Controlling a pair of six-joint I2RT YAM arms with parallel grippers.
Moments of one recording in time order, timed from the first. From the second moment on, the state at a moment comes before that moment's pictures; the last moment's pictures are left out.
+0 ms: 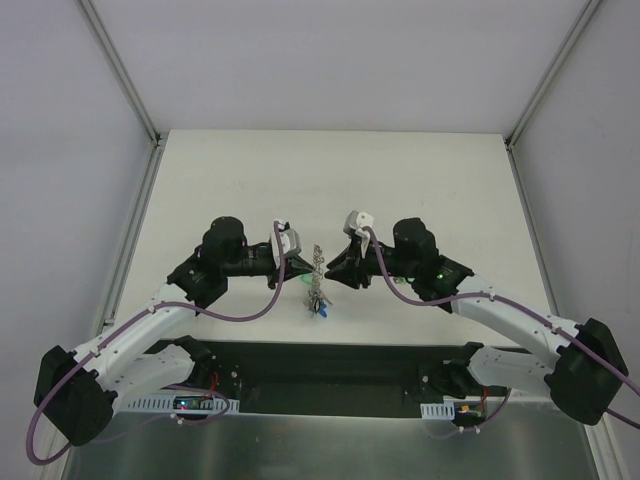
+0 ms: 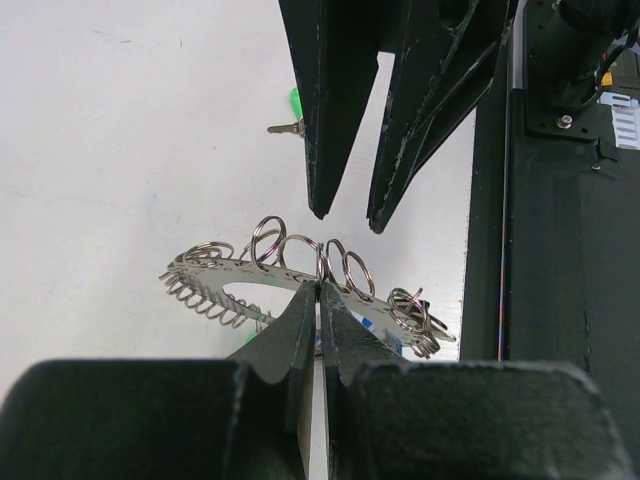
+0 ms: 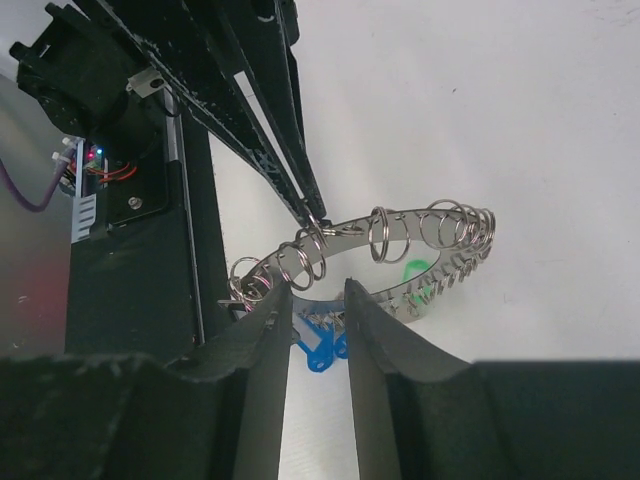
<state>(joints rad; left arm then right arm) -0.61 0.93 0.64 -0.05 0.75 0.24 0.80 1.11 0.71 0.09 -0.57 -0.01</state>
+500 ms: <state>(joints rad) -0.61 0.92 0.63 -0.03 0.76 0.24 0.78 1.17 0.70 0.19 -0.61 0.01</state>
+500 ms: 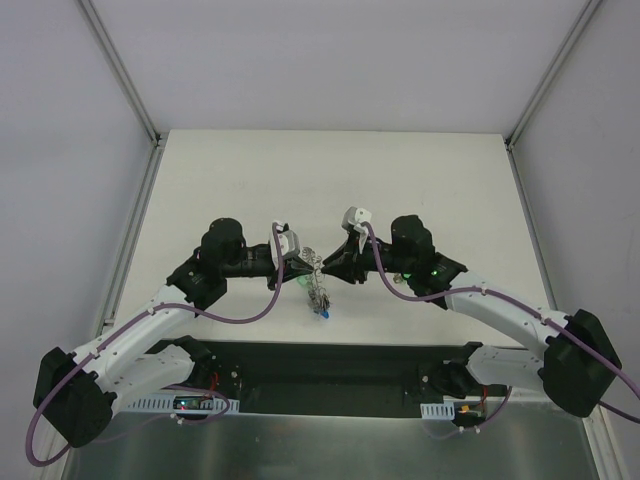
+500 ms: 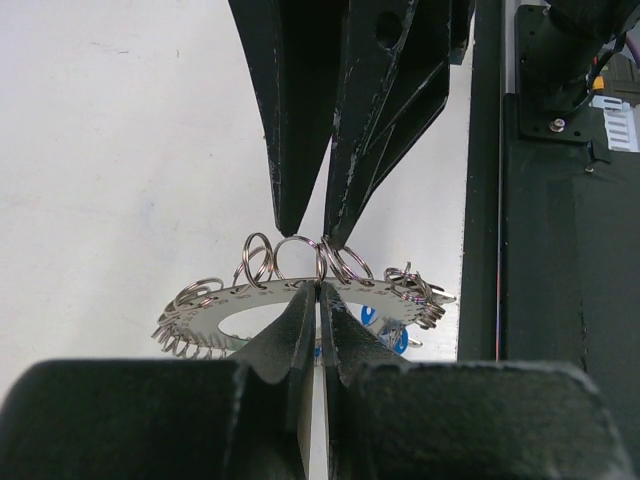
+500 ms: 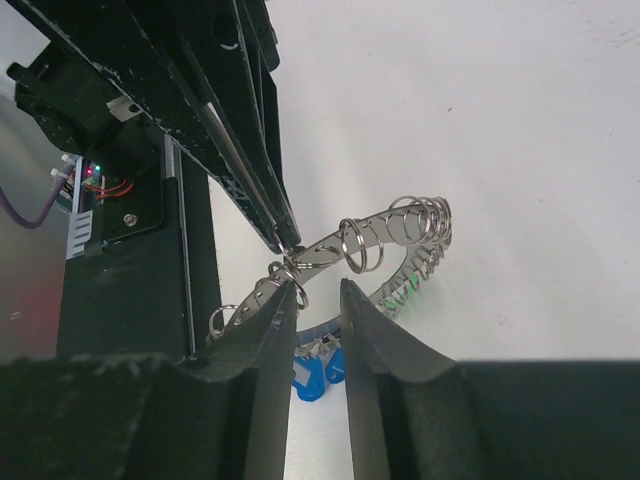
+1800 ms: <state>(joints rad) -0.61 0.88 0.62 -0.01 0.66 0.19 0.77 1.14 0.70 0.08 -0.72 -0.06</state>
